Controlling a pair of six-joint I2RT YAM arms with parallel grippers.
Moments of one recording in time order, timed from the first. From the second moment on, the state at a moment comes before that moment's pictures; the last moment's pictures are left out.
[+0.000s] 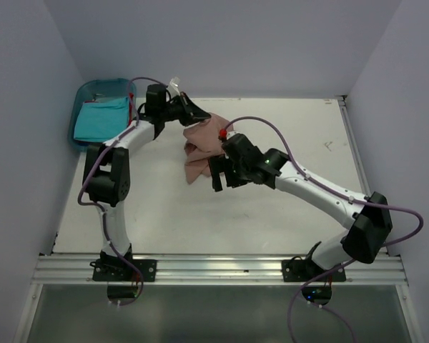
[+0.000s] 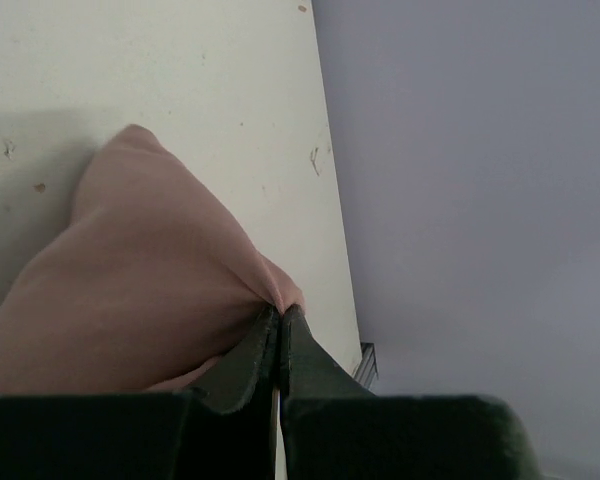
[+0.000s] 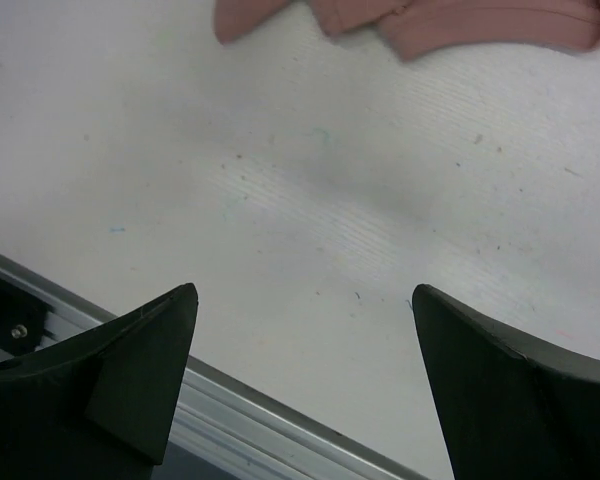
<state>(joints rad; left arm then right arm) -0.23 2.02 1.54 0.12 0.75 -0.95 0.84 1.48 1.29 -0.74 0.11 0.50</state>
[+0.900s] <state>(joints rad) -0.26 2.03 1.45 0.14 0.80 -0.95 0.85 2.00 1.60 -0.39 0.31 0.32</state>
